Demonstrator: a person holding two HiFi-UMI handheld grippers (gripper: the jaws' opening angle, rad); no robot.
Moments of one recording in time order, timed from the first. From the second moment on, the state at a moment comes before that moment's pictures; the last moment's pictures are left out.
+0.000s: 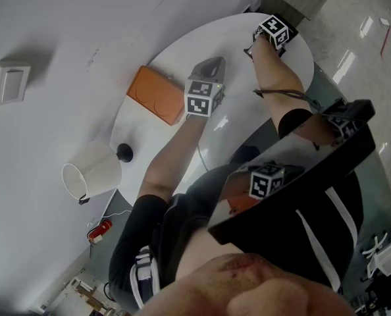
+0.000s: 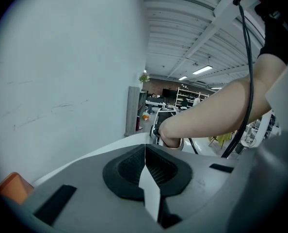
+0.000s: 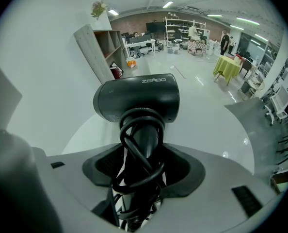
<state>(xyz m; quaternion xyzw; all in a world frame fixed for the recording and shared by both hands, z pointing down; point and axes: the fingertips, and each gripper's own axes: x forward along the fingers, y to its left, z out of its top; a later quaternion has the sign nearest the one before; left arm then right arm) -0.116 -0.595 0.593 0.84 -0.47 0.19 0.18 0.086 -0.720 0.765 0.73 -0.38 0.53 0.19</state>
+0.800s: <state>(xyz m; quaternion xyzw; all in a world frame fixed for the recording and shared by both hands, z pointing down) -0.145 -0.575 0.572 0.83 -0.51 0.18 0.18 0.069 -0.718 0.748 0.71 -0.47 0.52 0.11</state>
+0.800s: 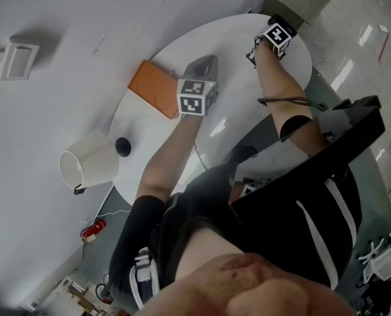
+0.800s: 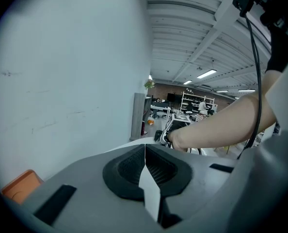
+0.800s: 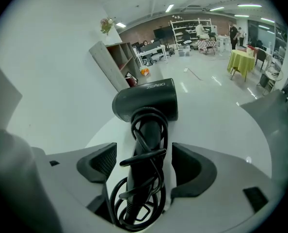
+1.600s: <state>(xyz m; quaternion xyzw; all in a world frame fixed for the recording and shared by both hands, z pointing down) -0.204 -0.516 0.521 0.80 -0.57 0.11 0.16 0.055 -0.686 0.681 0.71 -0.56 0.42 0.11</state>
